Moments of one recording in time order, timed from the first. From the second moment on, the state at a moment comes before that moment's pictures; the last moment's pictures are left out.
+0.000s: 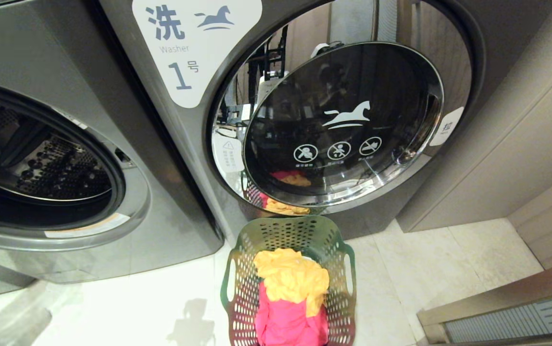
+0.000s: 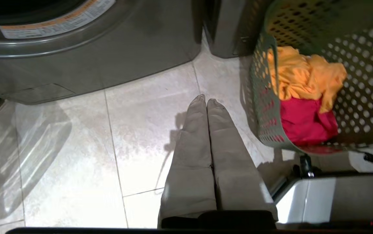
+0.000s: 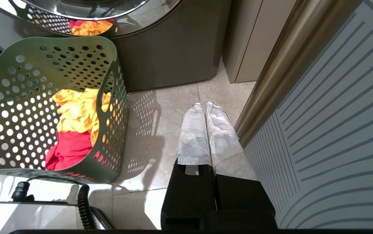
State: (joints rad) left arm 0.05 0.70 -0.12 -0.30 -0.07 0.10; right arm 0.00 0.00 0.00 0.00 0.01 -0.01
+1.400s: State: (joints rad) left arm -0.01 0.00 0.00 0.01 -0.03 0.11; right arm 0.00 0.00 0.00 0.00 0.02 -0.11
